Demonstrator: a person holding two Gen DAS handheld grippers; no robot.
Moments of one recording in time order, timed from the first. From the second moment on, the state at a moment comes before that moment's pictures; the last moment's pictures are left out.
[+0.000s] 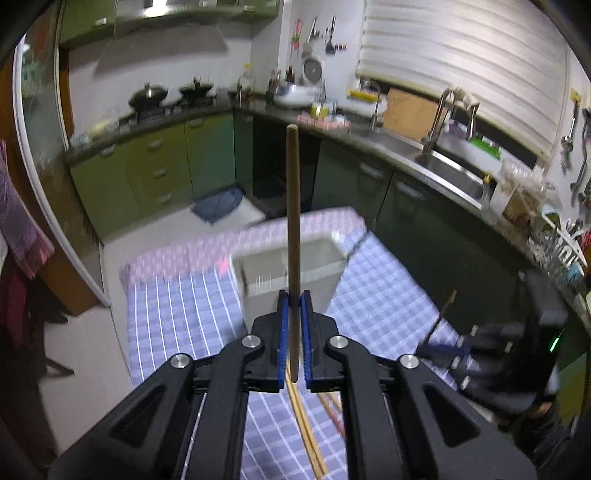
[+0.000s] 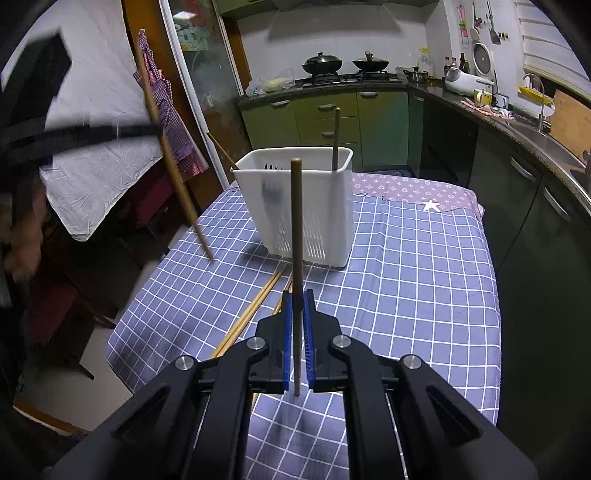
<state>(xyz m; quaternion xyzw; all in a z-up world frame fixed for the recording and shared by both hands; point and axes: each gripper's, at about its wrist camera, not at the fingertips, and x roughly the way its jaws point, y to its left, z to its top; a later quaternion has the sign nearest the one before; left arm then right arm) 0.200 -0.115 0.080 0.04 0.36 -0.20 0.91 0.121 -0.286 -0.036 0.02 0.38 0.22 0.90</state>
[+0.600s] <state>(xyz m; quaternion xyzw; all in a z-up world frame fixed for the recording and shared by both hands) 0.285 -0.140 0.083 0.04 0.33 -0.15 0.93 0.116 -0.292 -0.030 0.03 0.37 0.23 0.90</state>
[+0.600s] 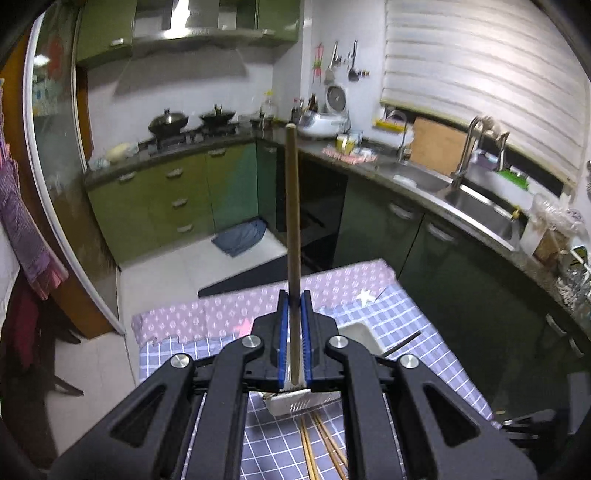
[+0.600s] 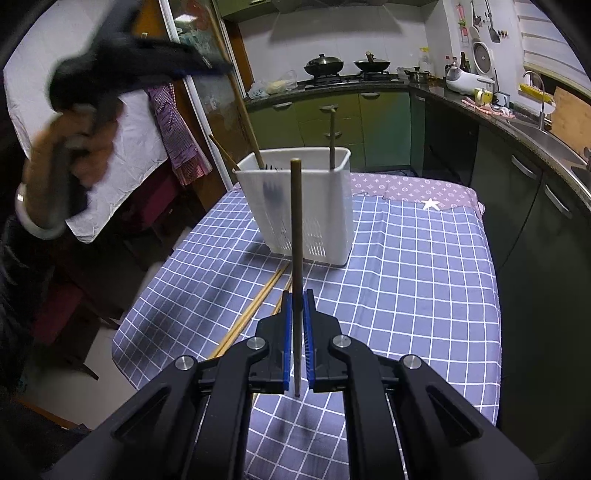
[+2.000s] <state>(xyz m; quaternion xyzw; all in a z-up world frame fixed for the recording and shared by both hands) 0.197 -0.071 -0.011 -0.01 0.43 -0.15 0.89 0.199 -0.259 0.062 0.03 0.22 0.16 0.96</state>
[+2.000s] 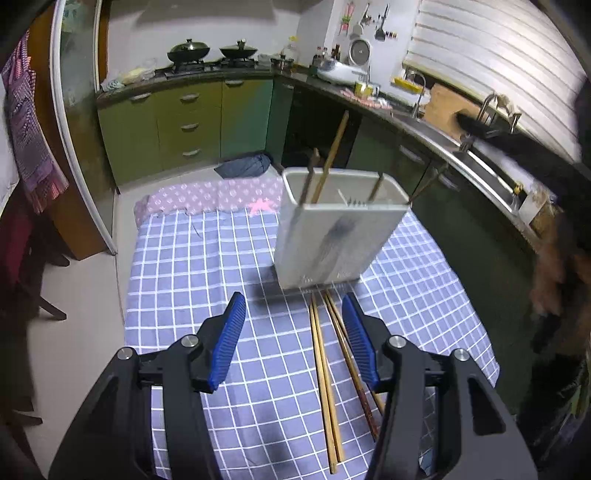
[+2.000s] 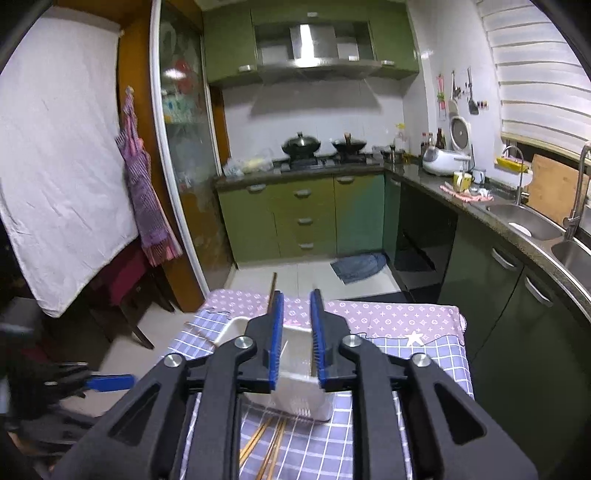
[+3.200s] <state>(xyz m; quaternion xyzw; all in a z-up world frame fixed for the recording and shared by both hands) 0.256 -0.155 -0.162 0.08 0.65 -0.13 0.74 0.193 -0.291 -0.114 0.01 0.52 0.19 0.84</state>
